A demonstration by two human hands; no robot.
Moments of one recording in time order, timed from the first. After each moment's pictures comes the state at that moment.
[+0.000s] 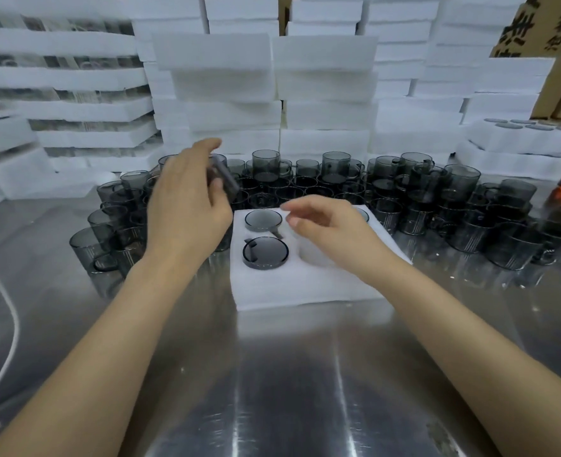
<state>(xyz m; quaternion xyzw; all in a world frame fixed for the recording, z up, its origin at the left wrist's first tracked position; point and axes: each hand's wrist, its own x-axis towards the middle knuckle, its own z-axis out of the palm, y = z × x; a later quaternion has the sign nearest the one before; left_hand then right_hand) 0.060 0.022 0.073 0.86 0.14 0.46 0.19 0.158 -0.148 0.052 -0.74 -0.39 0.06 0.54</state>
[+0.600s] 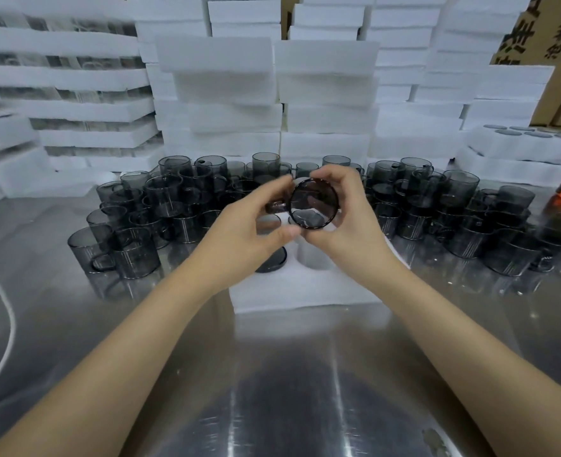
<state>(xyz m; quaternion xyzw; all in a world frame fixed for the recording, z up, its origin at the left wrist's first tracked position) 0.075 -0.006 0.052 0.84 -0.06 0.25 0.47 0.162 -0.154 0.049 -0.65 -0.44 -0.08 0.62</state>
